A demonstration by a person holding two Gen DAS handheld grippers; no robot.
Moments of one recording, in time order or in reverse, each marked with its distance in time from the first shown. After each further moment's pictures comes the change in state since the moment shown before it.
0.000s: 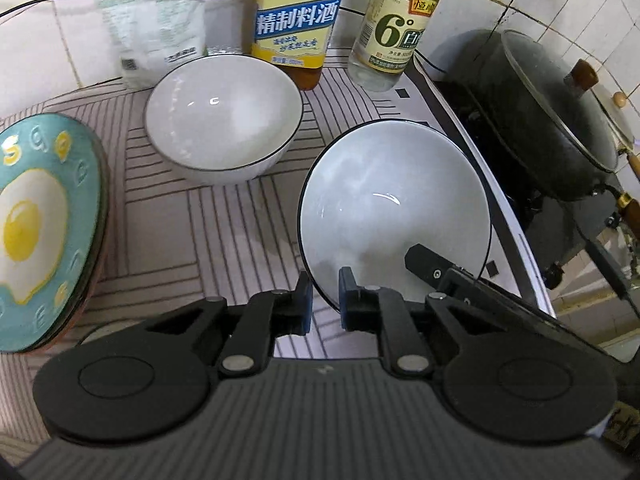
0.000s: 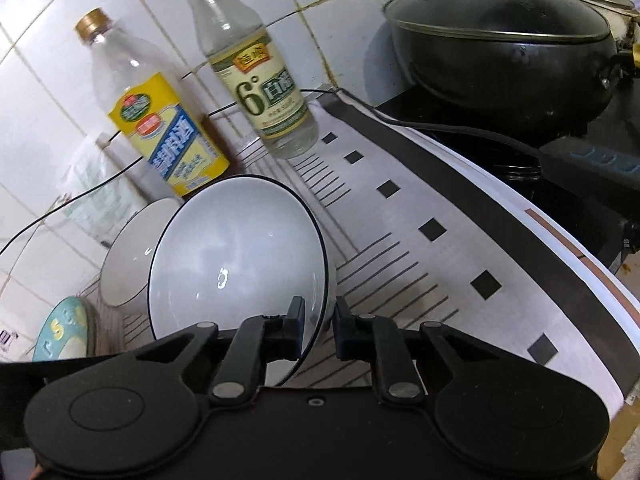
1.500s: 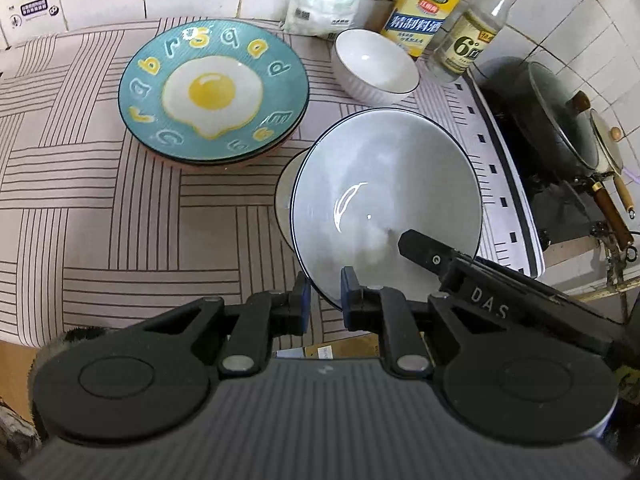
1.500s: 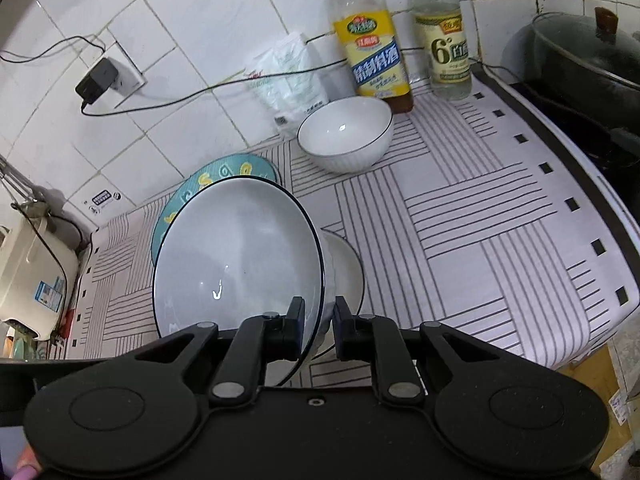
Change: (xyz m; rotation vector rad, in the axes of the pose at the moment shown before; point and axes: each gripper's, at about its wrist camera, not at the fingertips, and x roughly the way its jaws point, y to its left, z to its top) left arm -0.134 0.104 -0.104 -0.194 0.029 0.002; right arm -0.098 0.097 -0.080 -0.250 0.174 0.160
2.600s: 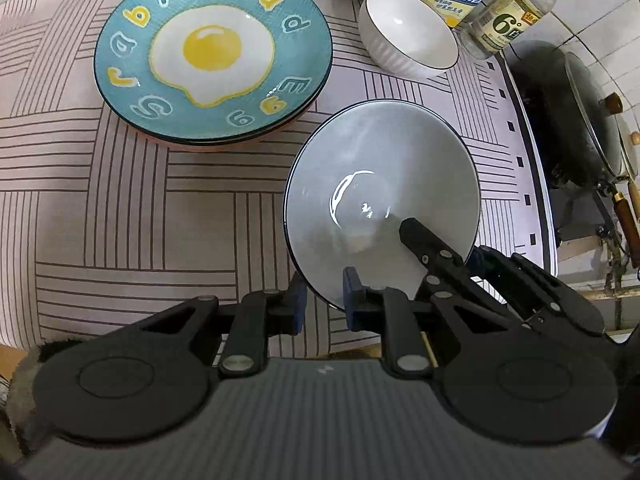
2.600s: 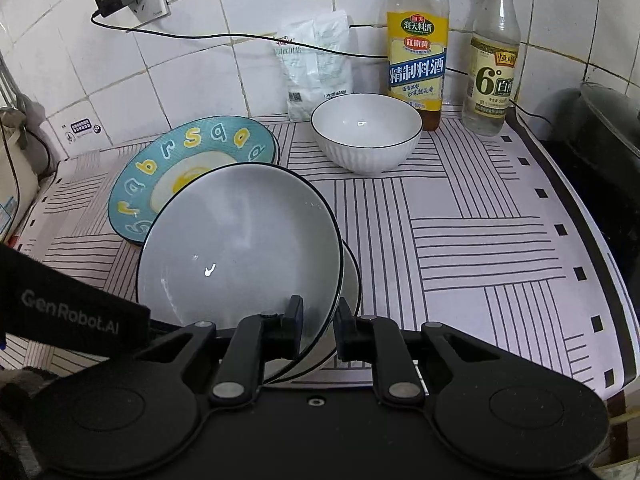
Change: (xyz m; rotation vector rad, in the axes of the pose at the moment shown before) left arm 0.051 0.018 0.027 -0.075 0.146 -0.023; right arm 0.044 0.021 -0.005 -0.289 -0.017 -0.140
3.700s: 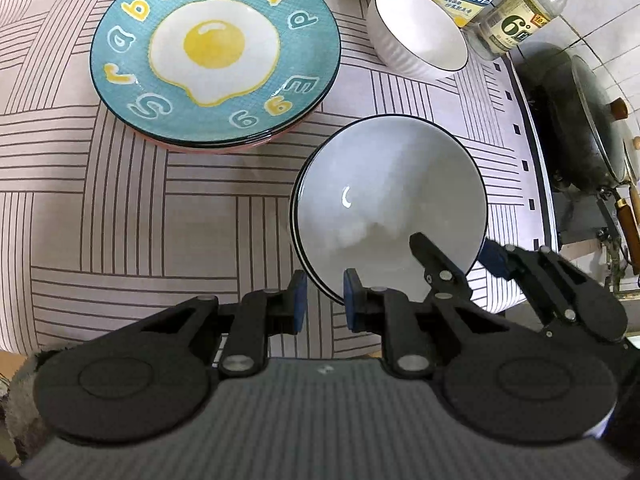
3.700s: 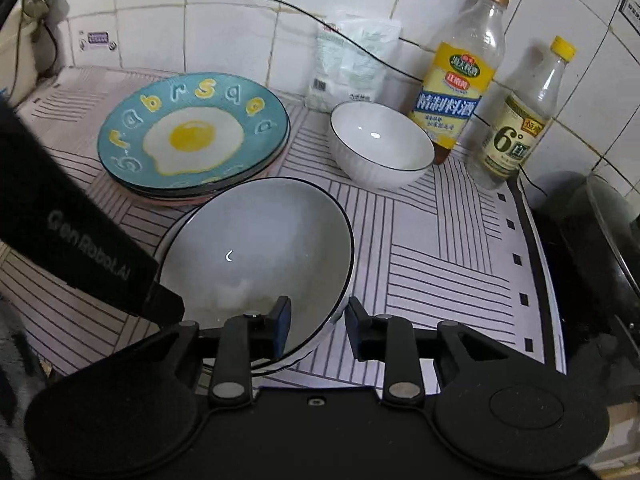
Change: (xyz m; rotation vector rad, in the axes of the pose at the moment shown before) left arm 0.008 0.004 0.005 -0.012 0.006 -0.007; right arm 0.000 0.022 0.004 -0.304 0.036 -0.101
